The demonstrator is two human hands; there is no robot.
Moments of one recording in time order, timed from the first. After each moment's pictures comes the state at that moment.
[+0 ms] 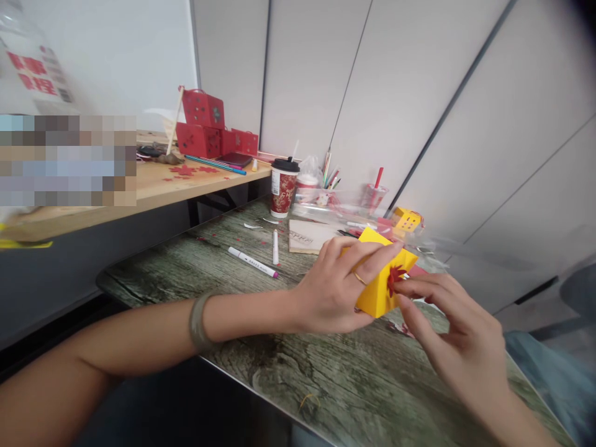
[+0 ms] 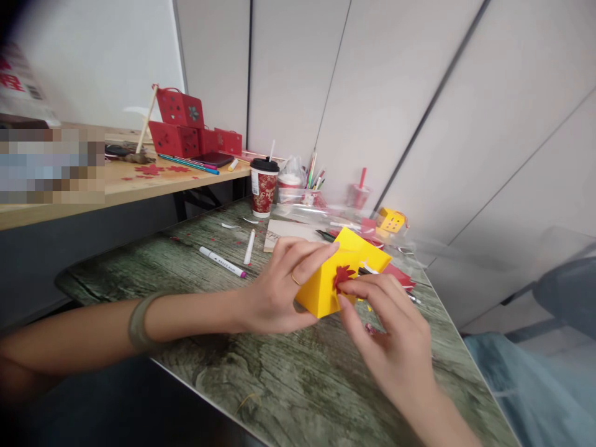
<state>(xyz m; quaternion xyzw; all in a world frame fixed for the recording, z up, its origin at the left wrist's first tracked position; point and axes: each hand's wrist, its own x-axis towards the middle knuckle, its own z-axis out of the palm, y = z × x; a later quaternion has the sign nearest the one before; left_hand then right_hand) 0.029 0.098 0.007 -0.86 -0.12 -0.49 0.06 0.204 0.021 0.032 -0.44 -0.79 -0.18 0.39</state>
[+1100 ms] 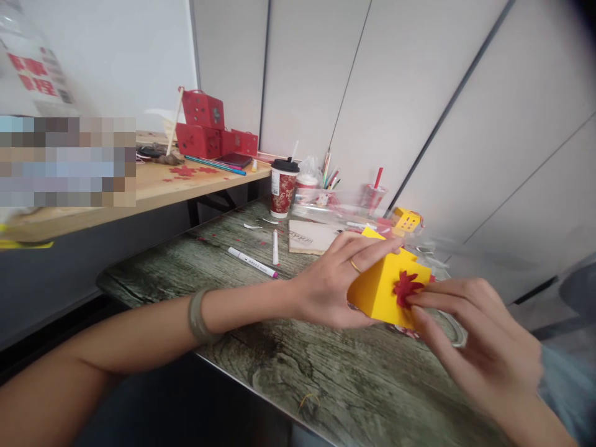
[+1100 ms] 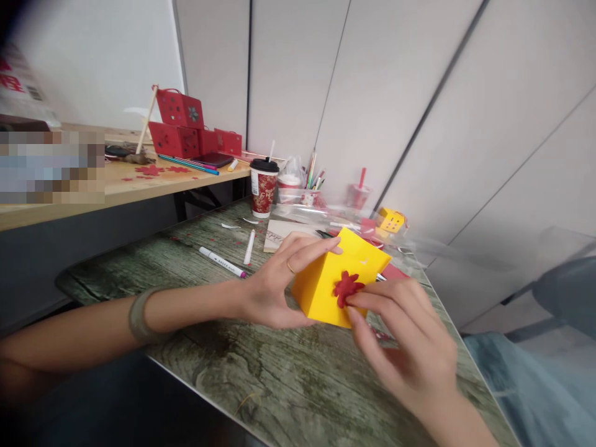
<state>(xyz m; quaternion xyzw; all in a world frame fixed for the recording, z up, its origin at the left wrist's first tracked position) 0.026 0.107 0.021 -0.87 -0.01 -0.50 -0.02 0.214 0.012 0.043 -0.37 -0.82 -0.25 0.36</state>
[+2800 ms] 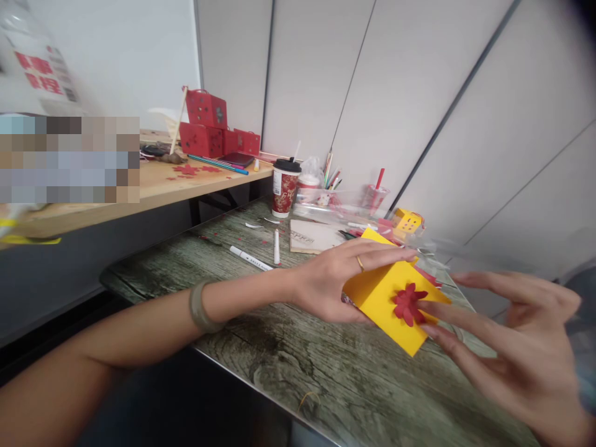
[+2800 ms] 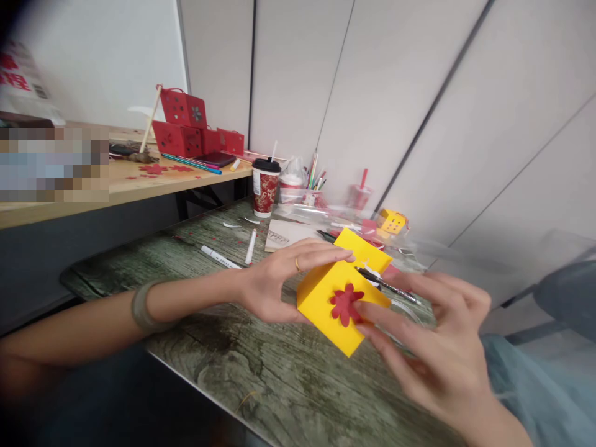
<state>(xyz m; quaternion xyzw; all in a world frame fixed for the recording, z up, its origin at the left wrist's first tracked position) 0.020 0.118 0.029 -0.90 0.09 -0.42 -0.11 0.231 0.006 0.056 -0.37 -0.80 -0.37 0.29</state>
